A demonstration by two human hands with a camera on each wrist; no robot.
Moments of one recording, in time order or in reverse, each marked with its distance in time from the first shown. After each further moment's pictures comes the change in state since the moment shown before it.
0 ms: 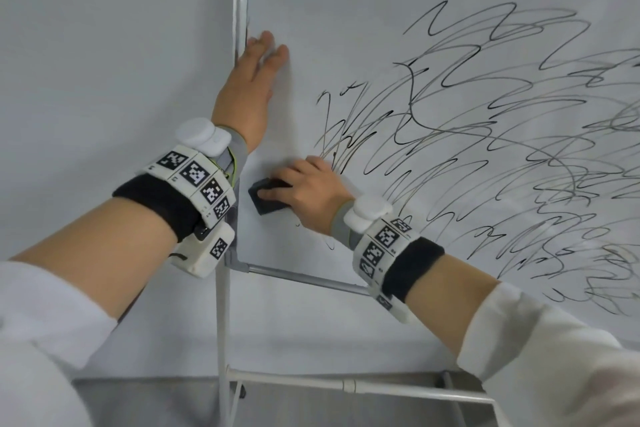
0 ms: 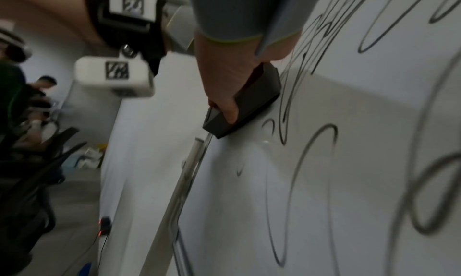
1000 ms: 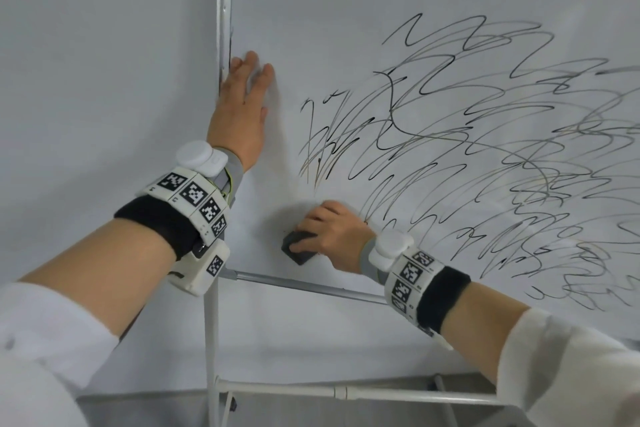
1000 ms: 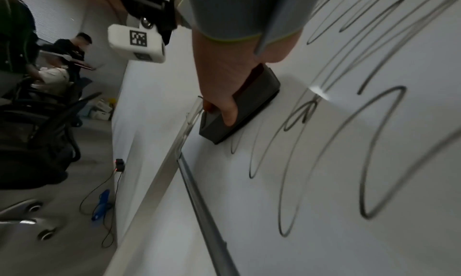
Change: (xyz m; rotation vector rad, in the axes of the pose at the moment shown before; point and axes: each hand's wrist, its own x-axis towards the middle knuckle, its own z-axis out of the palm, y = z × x) left_hand -0.012 0.002 0.015 0.139 0.078 0.134; right_hand -0.072 0.009 0.003 0.019 -0.132 -0.124
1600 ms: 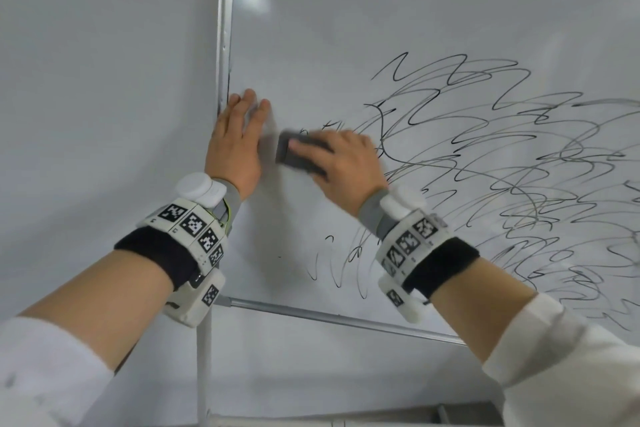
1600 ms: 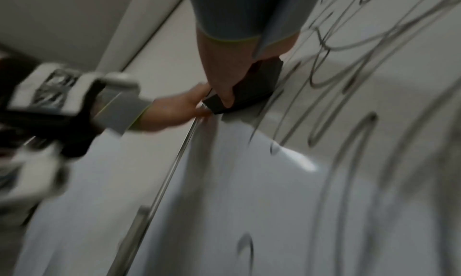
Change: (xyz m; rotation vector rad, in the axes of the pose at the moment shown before) left_hand -0.001 0.001 0.003 0.065 0.041 -0.013; right_hand 0.056 0.062 -0.086 -0.104 0.447 0.452
